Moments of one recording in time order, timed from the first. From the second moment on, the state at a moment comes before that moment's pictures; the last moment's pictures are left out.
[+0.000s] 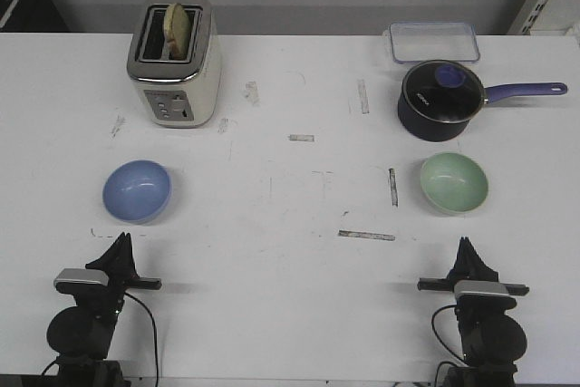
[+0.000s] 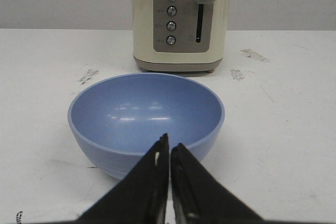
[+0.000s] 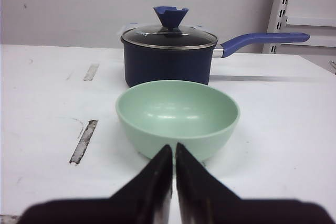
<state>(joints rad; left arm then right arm) -0.01 0.01 0.03 0.04 0.03 -0.01 -0.01 0.00 0.01 -0.06 0.05 -0.02</state>
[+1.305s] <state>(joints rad) -0.01 0.01 0.03 0.04 0.03 -0.01 -0.01 0.02 0.14 0.09 0.08 -0.02</state>
